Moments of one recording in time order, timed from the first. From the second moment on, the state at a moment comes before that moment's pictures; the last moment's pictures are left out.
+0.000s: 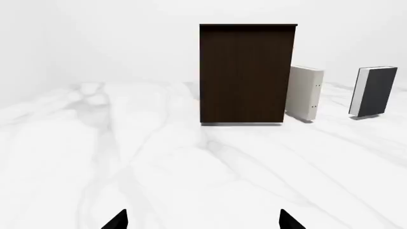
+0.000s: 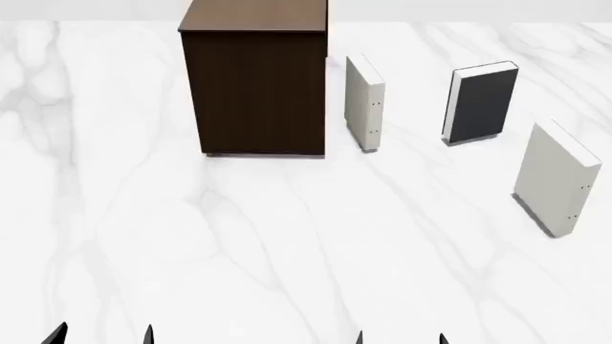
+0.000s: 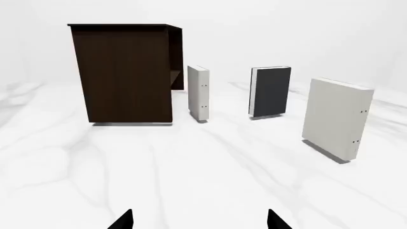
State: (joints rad) left arm 0.00 0.00 0.00 0.00 0.00 0.00 0.00; right arm 0.00 0.00 0.00 0.00 0.00 0.00 0.00
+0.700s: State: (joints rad) left arm 0.03 -0.07 0.07 0.15 -0.03 -0.06 -0.12; right arm -0.02 0.07 -0.07 -0.11 0.06 0.05 0.10
